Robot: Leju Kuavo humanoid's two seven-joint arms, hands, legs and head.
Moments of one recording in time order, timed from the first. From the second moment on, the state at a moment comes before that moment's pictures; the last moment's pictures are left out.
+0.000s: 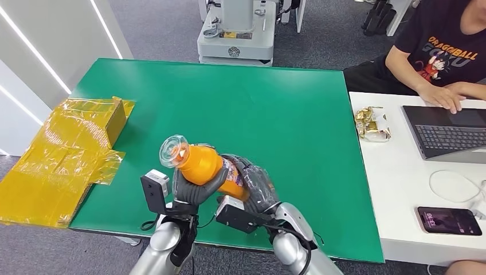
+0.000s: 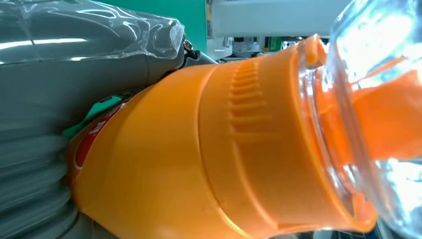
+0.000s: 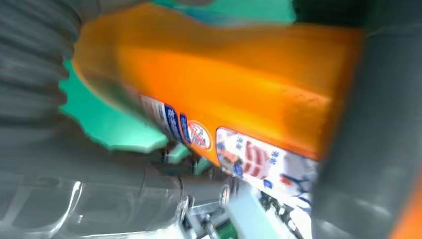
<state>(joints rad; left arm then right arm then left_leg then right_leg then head) -0.13 -0.17 -0.44 -1.41 0.13 0.13 -0.53 -0.38 0.09 0.61 -1.04 0.60 -0.20 -0.27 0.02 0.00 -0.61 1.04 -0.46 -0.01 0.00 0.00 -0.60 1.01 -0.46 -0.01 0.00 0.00</state>
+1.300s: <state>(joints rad) -0.18 0.10 -0.33 -1.47 -0.59 0.51 -0.44 -0.19 0.09 0.66 -1.41 0.17 -0.41 -0.51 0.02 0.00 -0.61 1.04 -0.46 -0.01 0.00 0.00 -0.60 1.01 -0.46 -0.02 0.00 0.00</state>
